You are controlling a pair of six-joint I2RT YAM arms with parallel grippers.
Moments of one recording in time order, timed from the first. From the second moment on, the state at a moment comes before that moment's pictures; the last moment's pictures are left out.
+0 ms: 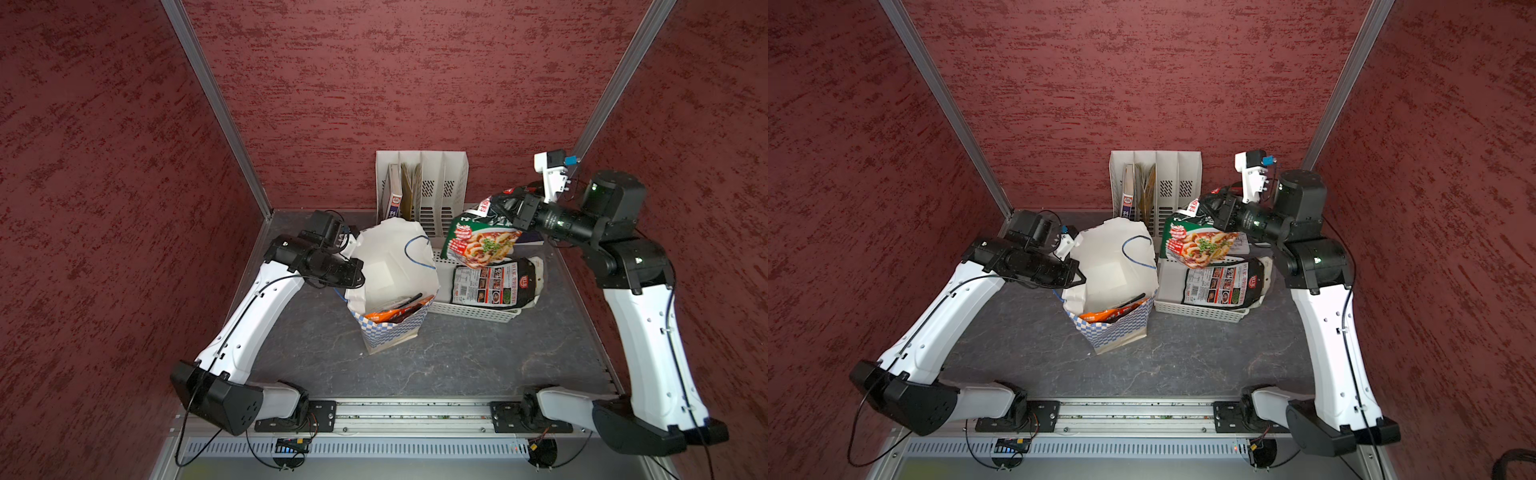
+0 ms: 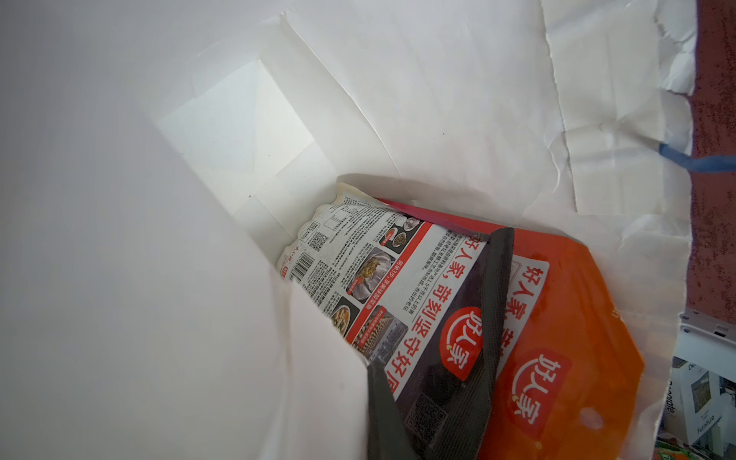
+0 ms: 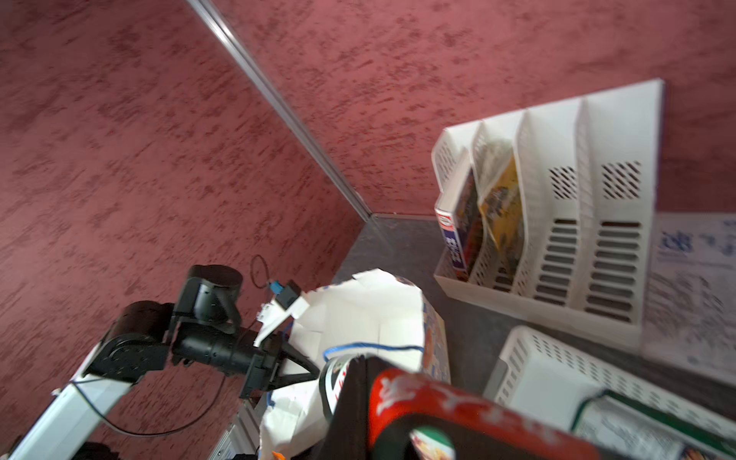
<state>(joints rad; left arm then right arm) -0.36 1.35 1.49 -1.23 0.39 -0.18 0.24 1.31 1.92 -0.79 -0.60 0.44</state>
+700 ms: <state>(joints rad) -0.36 1.34 1.48 -1.21 0.38 -0.17 0.70 1.77 2.43 -0.78 -0.36 0.41</state>
